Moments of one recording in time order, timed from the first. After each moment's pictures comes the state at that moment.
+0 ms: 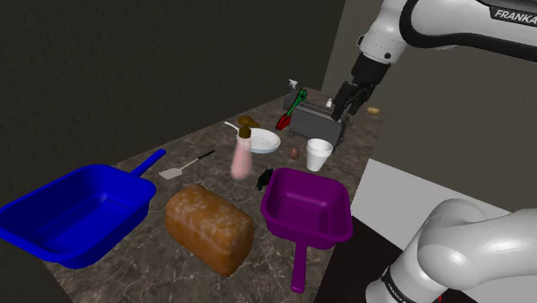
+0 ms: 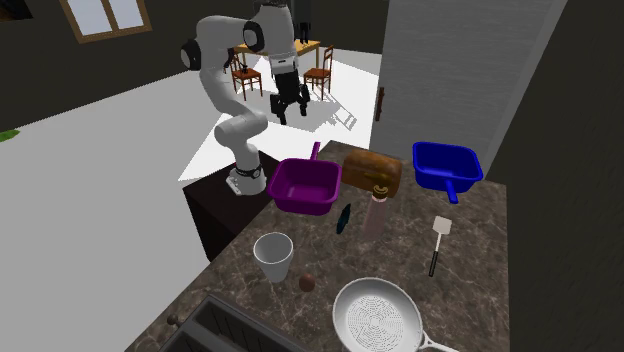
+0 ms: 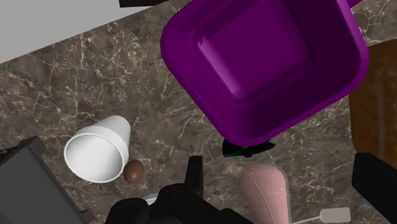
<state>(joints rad) -0.01 -0.78 -0.02 -2.26 -0.01 1.66 0.00</state>
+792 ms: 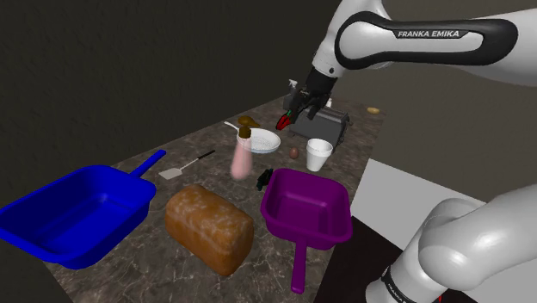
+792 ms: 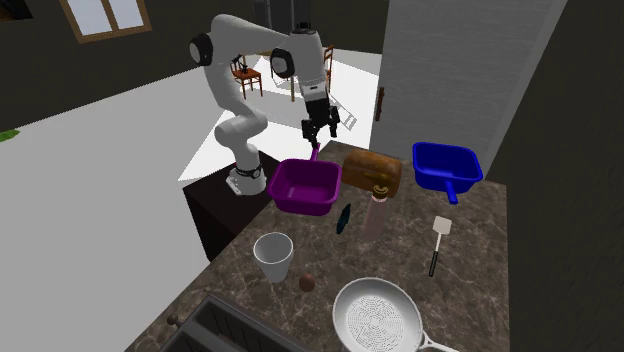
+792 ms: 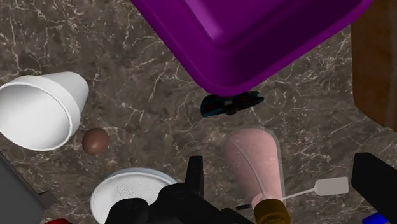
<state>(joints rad) 0.02 -0.49 0.00 -2.22 0.05 1.96 0.03</state>
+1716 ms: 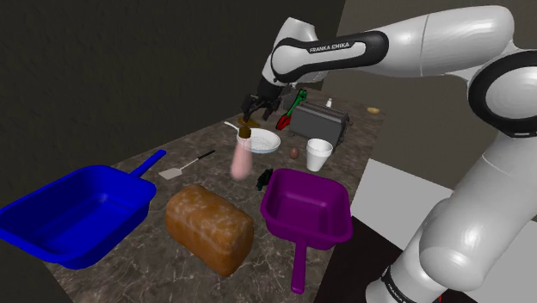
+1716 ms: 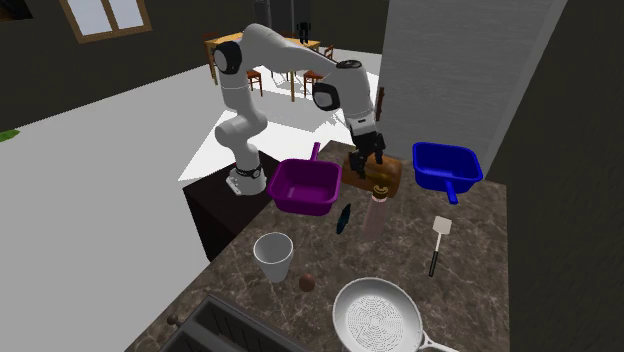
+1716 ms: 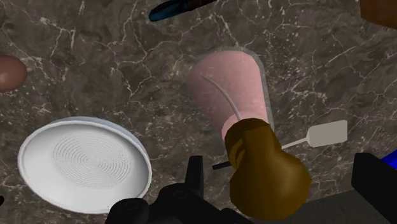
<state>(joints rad) 0.04 -0.01 0.02 -1.92 0.11 2.21 0.06</state>
